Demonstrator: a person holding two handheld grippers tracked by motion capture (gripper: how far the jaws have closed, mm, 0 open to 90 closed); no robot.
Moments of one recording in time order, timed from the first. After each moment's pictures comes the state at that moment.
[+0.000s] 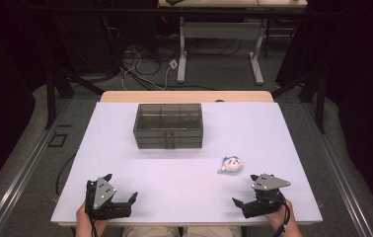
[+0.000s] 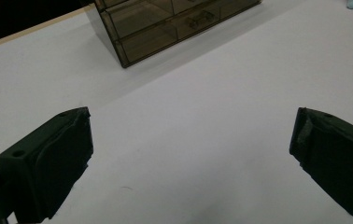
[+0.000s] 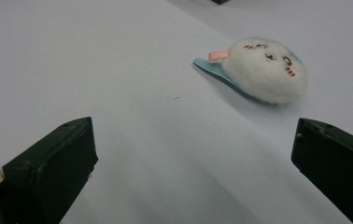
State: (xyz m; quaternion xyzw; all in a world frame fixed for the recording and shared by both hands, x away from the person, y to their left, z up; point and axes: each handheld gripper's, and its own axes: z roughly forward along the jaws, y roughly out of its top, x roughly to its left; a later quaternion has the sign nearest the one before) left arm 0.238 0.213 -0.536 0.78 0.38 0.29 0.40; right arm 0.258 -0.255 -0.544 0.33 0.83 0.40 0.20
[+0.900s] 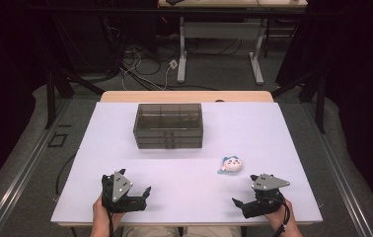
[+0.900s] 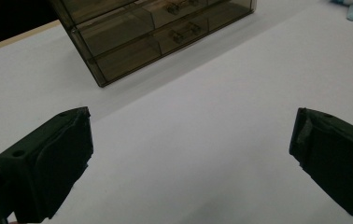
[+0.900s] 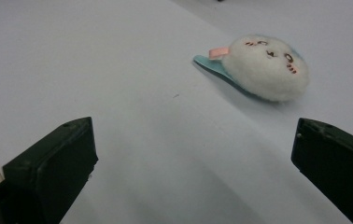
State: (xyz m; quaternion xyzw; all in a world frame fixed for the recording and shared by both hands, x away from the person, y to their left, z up) left arm 0.257 0.177 -0.540 0.78 0.38 0.29 0.40; right arm 0.258 -0.255 -0.545 0.33 0.83 0.40 0.19
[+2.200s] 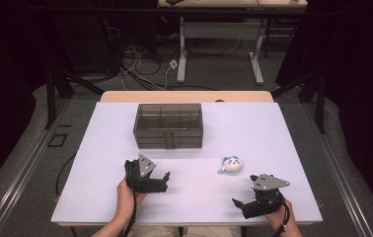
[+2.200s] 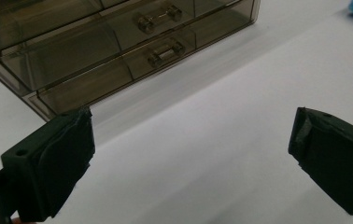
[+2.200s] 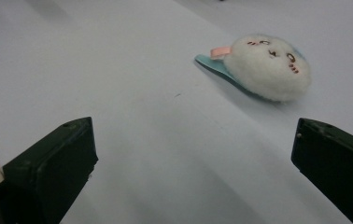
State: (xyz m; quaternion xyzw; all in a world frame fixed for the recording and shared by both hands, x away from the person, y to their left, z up) left arm 0.311 0.125 -0.542 0.80 0.40 0.26 0.38; right arm 0.258 -0.254 -0.546 0.33 0.83 0.40 0.19
